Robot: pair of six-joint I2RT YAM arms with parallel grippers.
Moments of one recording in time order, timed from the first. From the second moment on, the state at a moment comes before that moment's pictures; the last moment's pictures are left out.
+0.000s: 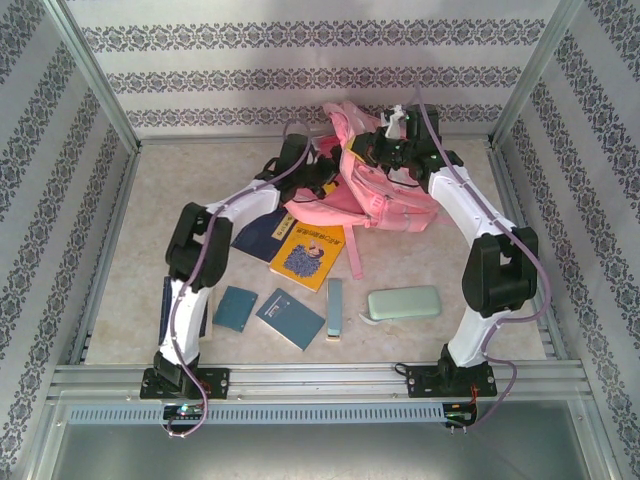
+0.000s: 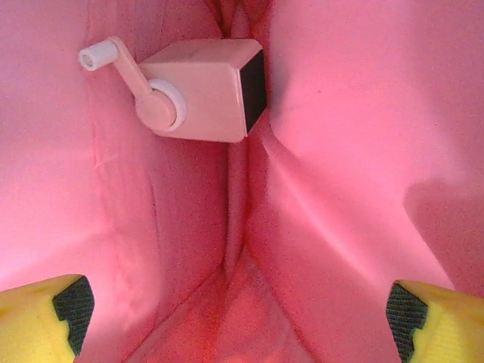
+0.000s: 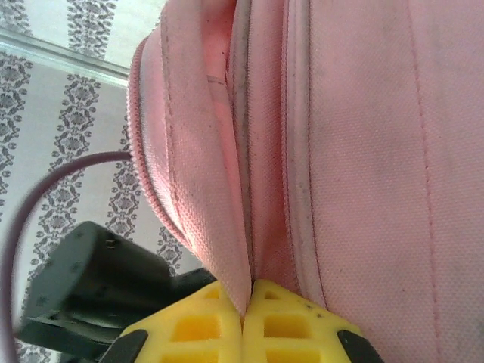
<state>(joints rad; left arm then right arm) -0.44 2.12 1.68 -0.03 0.46 -1.12 0.20 1.78 1.55 -0.25 -0.75 0.82</state>
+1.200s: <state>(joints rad) -0.57 1.23 1.12 -1.15 -0.08 -0.78 0.35 1.61 1.40 -0.51 -0.28 0.53</state>
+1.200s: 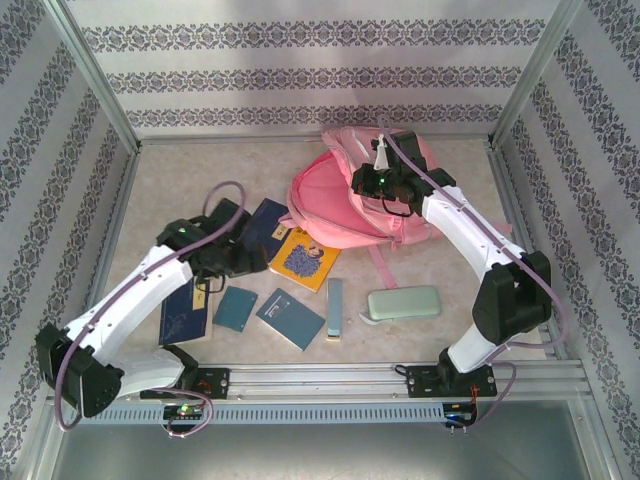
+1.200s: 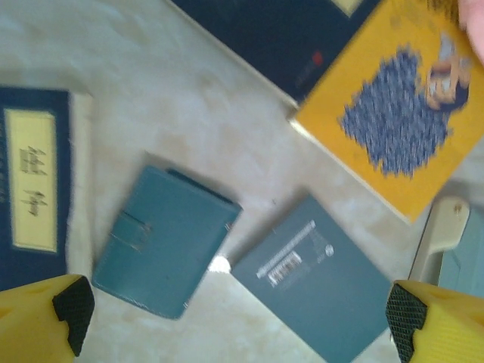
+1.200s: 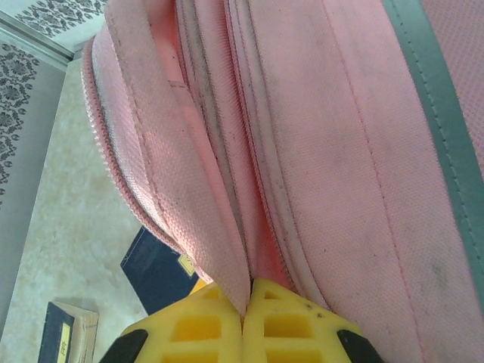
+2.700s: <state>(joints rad) -0.98 2.01 1.50 -1.01 0.15 -1.09 0.38 1.58 1.35 -0.54 -0.13 0.58</state>
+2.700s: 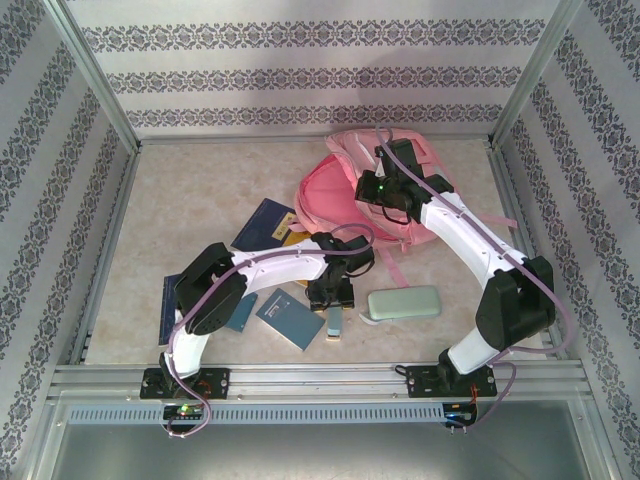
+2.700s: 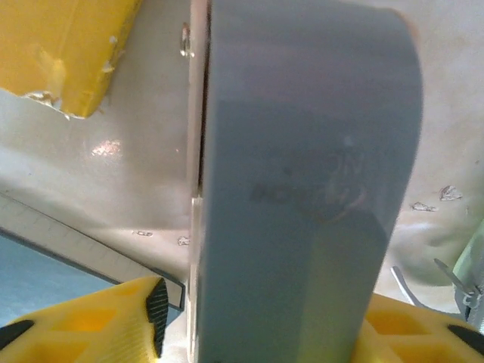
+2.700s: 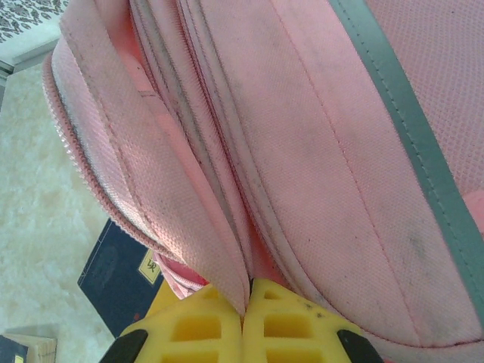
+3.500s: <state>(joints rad) -0.96 1.83 1.47 -0.99 0.13 -1.03 0.36 1.55 1.33 -0.54 -0.15 0.55</state>
